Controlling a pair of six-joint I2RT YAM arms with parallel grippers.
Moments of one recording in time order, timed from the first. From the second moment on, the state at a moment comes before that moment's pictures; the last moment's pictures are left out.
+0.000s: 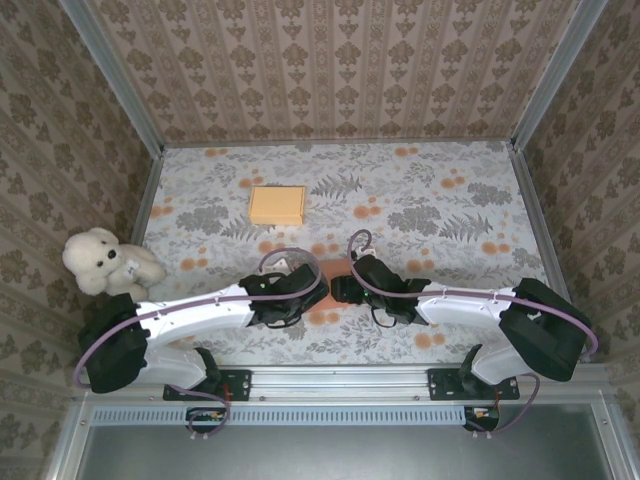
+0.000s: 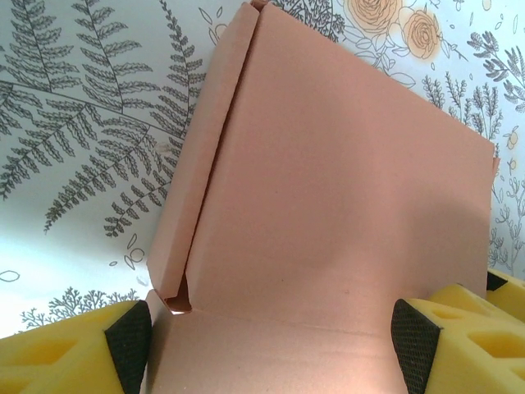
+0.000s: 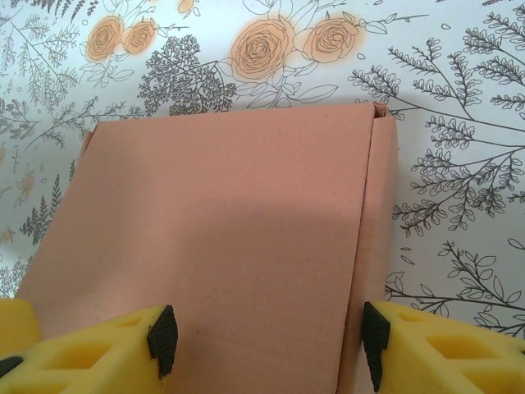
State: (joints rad) left arm -1.12 1.30 0.75 -0.53 -0.29 -1.54; right arm 0.89 1.42 0.61 0.04 0.14 0.73
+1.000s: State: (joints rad) left arm -1.13 1.36 0.82 -0.61 -0.26 -1.58; right arm 0.90 1.44 0.60 0.09 0.17 0.76
